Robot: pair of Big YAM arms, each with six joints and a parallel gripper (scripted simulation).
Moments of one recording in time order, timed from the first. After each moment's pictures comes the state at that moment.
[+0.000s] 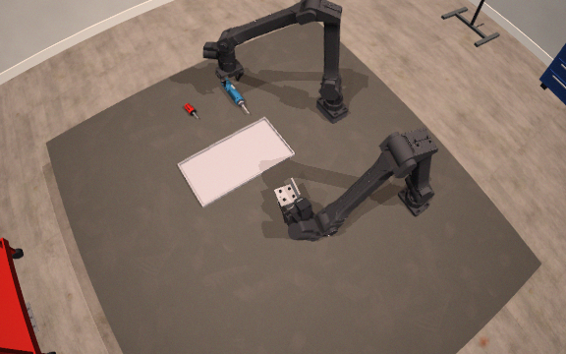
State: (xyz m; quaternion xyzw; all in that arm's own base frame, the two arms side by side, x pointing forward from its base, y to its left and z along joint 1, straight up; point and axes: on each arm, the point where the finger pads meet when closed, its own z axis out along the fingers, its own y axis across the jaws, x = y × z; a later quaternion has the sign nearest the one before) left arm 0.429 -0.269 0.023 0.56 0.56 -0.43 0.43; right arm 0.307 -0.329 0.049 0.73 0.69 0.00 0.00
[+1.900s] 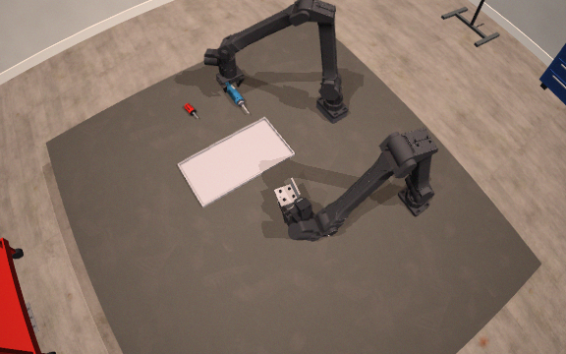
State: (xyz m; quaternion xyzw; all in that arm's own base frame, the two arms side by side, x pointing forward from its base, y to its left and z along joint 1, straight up) left arm 0.429 -0.269 0.023 0.56 0.56 -0.43 0.43; right arm 0.308 -0.329 0.010 0.73 0.69 0.00 0.00
